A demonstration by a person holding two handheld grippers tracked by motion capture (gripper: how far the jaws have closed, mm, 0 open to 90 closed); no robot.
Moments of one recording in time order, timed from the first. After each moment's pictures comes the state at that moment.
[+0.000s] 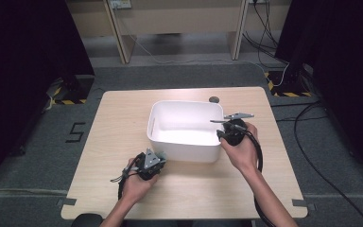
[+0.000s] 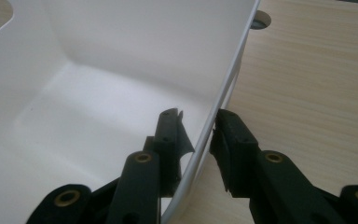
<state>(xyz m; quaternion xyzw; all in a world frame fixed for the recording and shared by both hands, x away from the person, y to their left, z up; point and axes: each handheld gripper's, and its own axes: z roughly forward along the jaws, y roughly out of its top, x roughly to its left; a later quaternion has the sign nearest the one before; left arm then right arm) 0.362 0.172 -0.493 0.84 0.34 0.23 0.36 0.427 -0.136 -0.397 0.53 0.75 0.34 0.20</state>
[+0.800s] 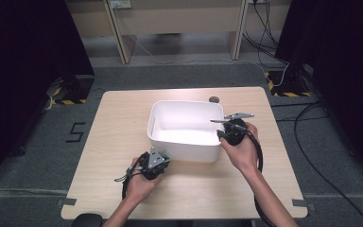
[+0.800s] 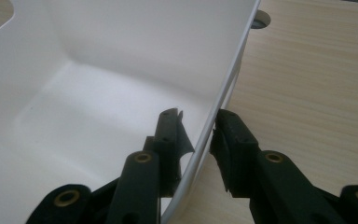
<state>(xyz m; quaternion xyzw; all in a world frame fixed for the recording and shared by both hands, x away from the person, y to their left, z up) 0.361 0.159 -0.485 0.83 0.34 0.23 0.37 0.427 -0.136 -0.397 0.53 0.75 0.34 0.20</state>
